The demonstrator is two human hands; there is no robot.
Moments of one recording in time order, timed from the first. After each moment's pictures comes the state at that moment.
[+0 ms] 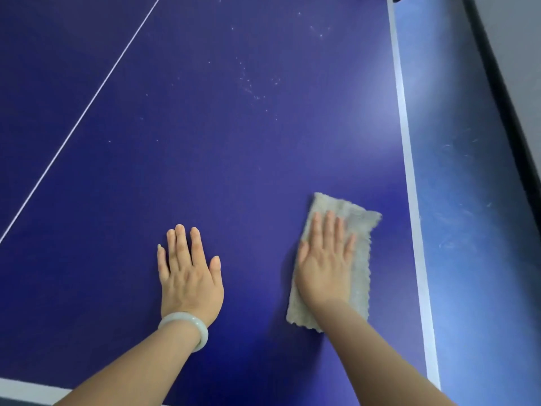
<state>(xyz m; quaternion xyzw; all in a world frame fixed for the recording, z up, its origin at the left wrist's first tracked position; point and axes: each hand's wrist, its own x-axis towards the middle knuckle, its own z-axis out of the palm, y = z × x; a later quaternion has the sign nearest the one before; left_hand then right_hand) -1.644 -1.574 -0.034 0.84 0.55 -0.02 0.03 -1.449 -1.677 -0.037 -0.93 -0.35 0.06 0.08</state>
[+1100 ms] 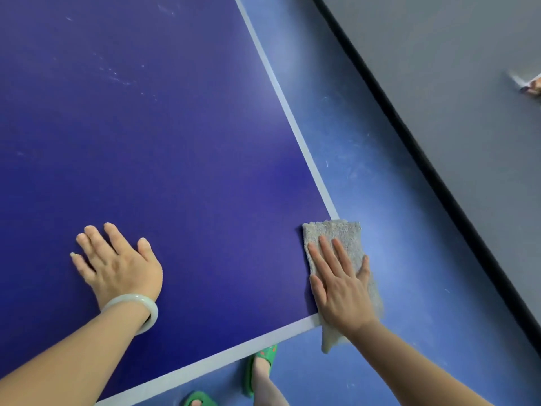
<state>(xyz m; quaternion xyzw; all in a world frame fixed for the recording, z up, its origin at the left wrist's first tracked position) -1.650 -1.574 -0.038 0.84 0.53 0.03 0.07 -1.507 -1.908 -0.023 -0.95 -0.31 0.10 -0.01</state>
